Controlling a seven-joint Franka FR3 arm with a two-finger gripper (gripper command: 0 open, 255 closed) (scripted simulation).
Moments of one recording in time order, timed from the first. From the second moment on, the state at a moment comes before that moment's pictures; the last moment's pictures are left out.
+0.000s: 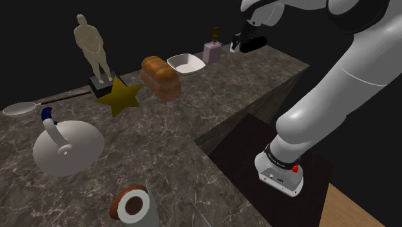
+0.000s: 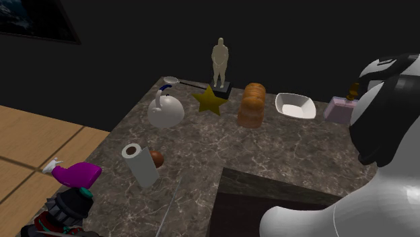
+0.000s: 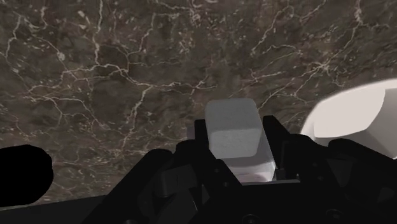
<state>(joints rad) -0.42 -0.05 -0.23 -2.14 0.20 2.41 -0.49</state>
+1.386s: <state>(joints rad) -0.42 0.11 -0.22 -2.26 0.36 2.67 -0.64</state>
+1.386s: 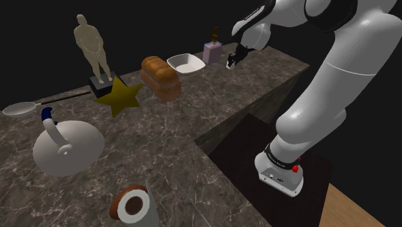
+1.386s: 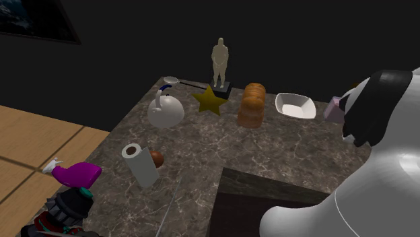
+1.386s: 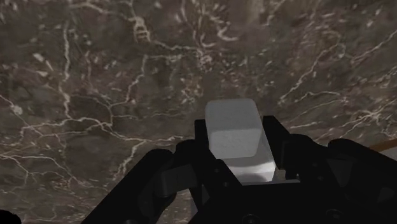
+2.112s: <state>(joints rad) -0.43 0.16 -0.20 -2.27 0.41 2.72 -0.68</state>
